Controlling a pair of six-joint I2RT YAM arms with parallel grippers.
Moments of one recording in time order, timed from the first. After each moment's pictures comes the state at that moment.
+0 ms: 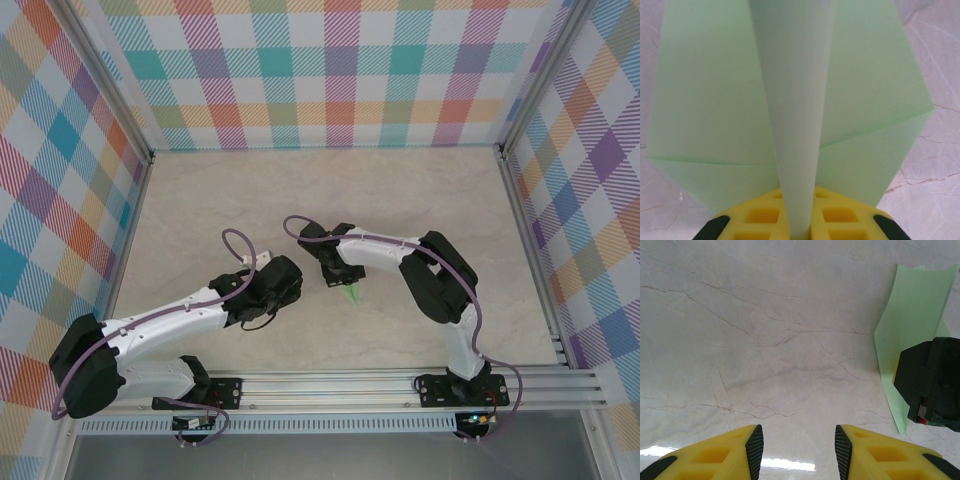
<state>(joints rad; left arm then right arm) -0.90 1.20 0.77 -0.60 -0.31 -1.20 0.86 2.05 1.43 -0.91 0.28 0.68</state>
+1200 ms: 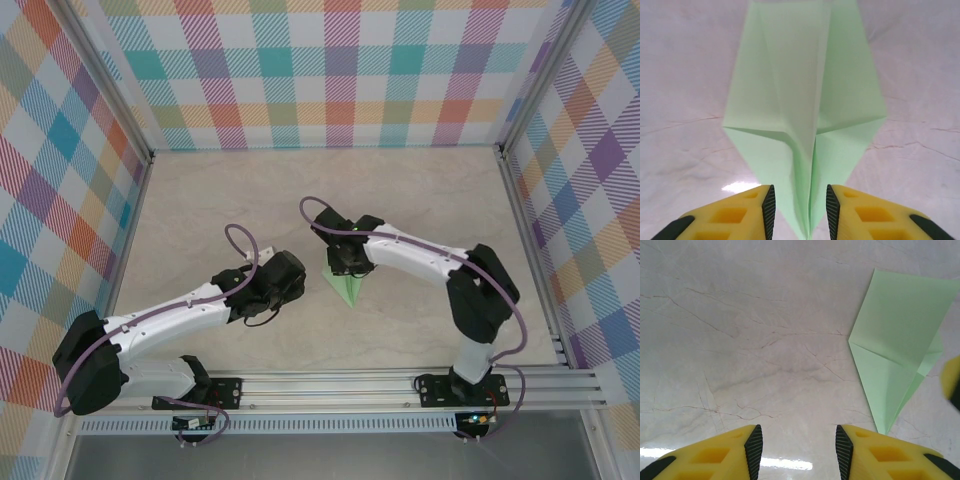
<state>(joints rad) -0.90 1.23 0.83 -0.62 -0.30 -1.19 0.84 1.75 1.35 -0.88 0.21 0.69</state>
